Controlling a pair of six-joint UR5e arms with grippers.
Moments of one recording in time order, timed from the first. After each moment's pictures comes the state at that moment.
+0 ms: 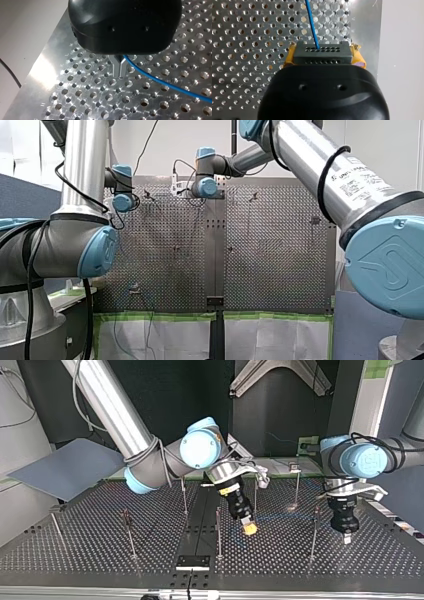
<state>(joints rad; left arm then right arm) 0.18 -1.75 -1.75 -2.55 -1.59 -1.83 2.44 -0.85 0.82 -0.10 1.58 1.53</state>
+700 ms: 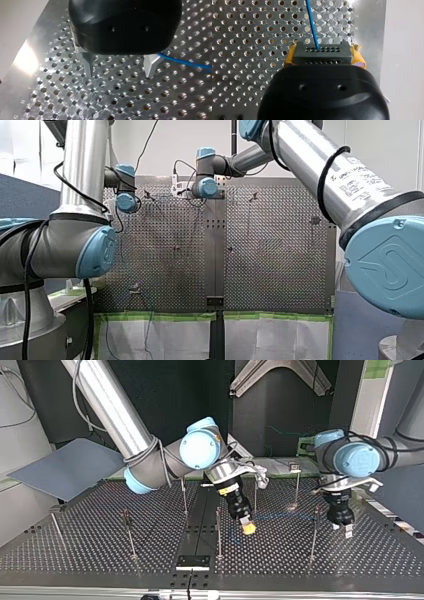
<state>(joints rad) 0.15 -1.74 -1.76 -2.67 -1.69 -1.78 2.44 -0.85 0.82 -0.08 1.59 1.53</state>
